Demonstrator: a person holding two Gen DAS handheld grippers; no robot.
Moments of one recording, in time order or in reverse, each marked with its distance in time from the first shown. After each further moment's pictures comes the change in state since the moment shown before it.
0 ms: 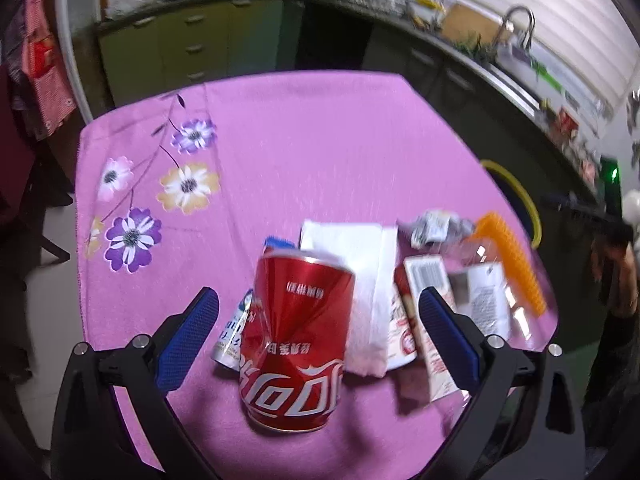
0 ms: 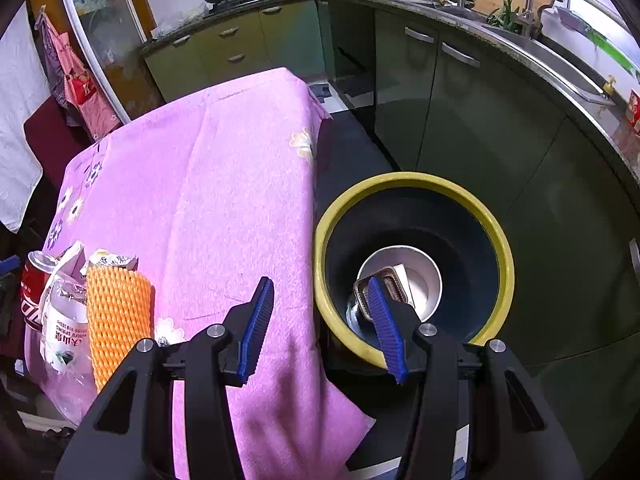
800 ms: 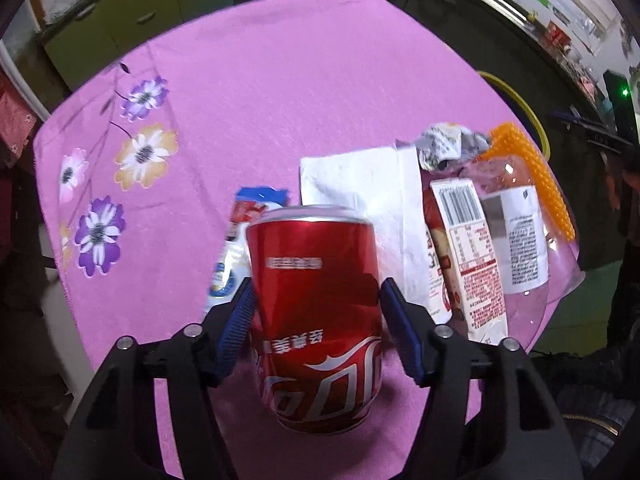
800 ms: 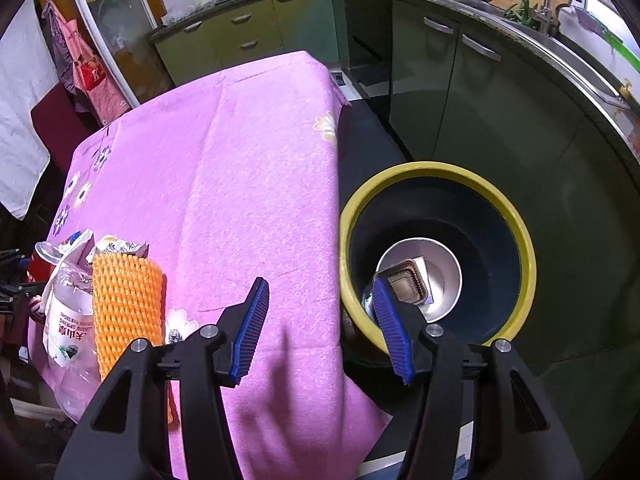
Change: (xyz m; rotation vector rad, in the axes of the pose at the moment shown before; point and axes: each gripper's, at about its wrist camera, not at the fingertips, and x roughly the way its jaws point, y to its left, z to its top) left arm 0.048 -0.008 0.004 0.163 0.273 -0.021; right arm 0.015 0.018 -0.003 -0.035 0.047 0.035
